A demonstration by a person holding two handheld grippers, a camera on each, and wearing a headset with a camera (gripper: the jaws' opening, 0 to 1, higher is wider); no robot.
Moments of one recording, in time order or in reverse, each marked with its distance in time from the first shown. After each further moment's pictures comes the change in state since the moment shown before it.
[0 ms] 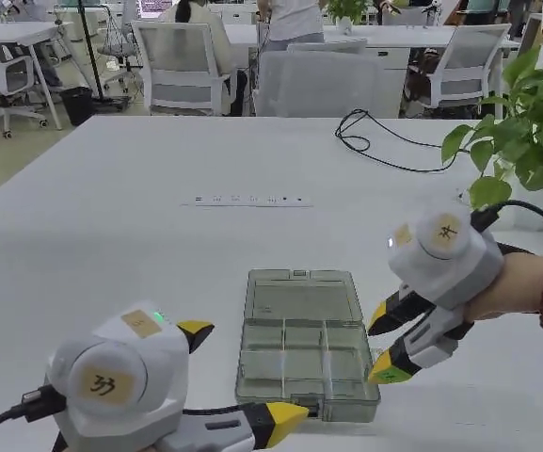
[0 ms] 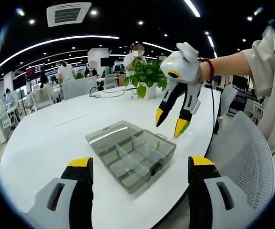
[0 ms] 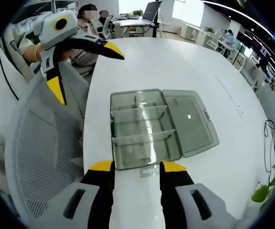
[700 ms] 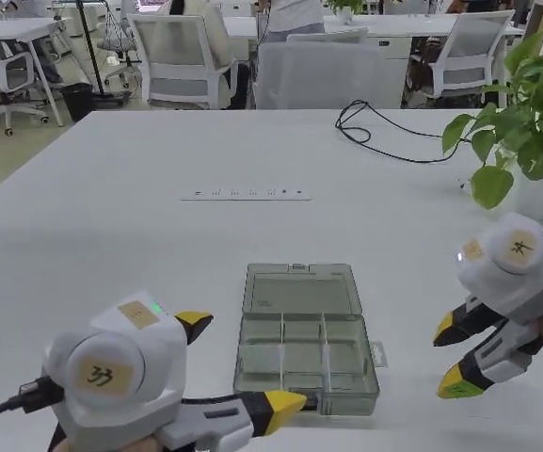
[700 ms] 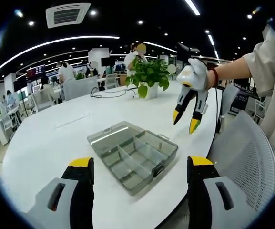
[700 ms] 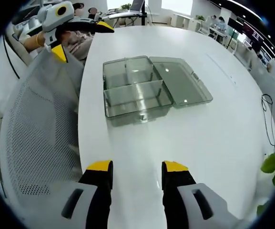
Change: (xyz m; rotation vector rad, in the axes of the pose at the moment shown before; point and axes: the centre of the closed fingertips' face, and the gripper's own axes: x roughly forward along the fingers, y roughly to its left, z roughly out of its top) left arm 0.004 0.003 0.003 0.013 0.006 0.016; right arm -0.013 -0.007 -0.085 0.090 0.066 -0.013
